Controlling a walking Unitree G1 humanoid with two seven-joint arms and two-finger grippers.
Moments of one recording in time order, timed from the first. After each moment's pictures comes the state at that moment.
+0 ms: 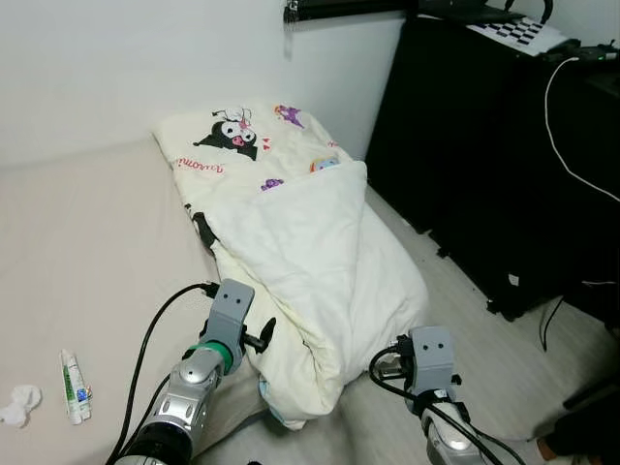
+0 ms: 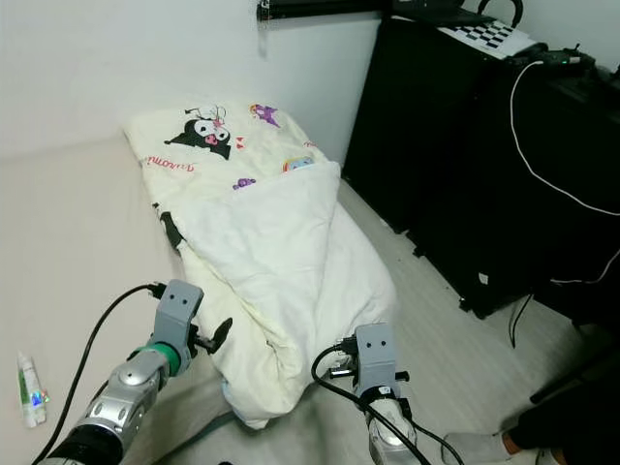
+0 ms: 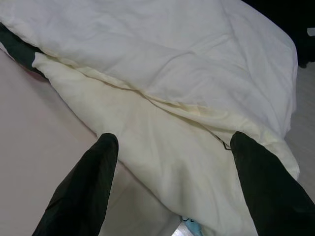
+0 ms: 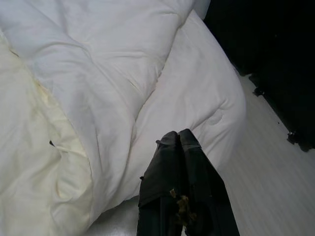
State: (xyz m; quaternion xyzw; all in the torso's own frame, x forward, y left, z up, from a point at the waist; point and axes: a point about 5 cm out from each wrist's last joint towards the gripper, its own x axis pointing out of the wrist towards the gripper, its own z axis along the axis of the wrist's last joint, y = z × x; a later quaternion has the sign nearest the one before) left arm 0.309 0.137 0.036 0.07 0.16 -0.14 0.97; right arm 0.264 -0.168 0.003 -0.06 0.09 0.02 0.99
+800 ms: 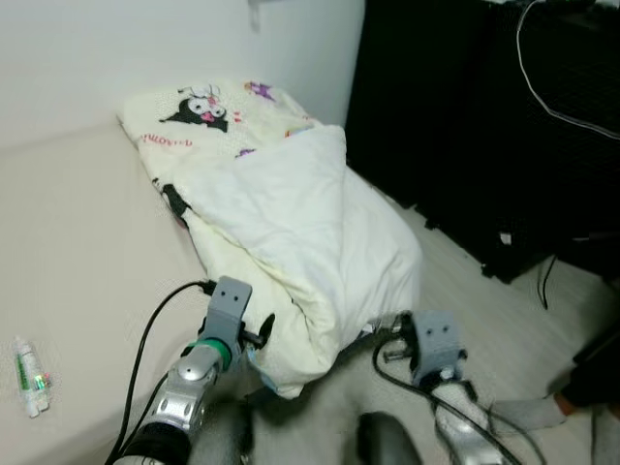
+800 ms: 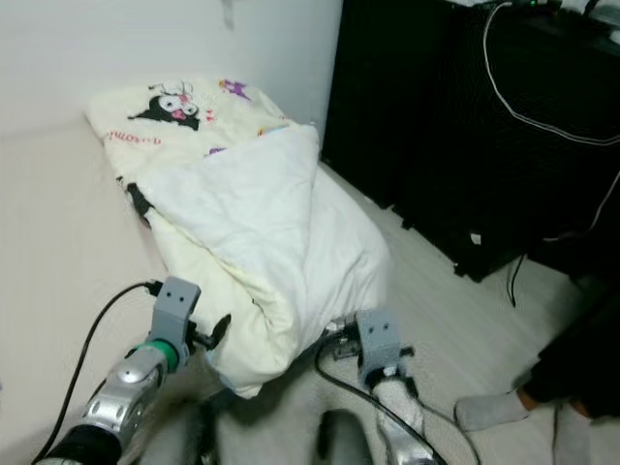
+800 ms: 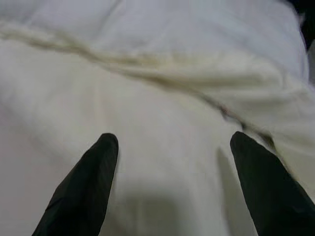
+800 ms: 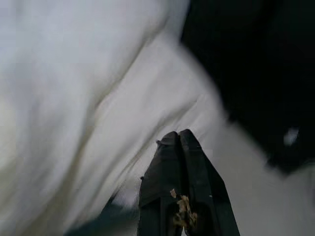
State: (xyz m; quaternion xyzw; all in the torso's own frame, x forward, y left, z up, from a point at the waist) left arm 0.321 0.143 0.065 0.06 0.10 -0.11 0.99; right arm 0.297 -0.179 0.071 -0.09 -0.07 0.03 0.99
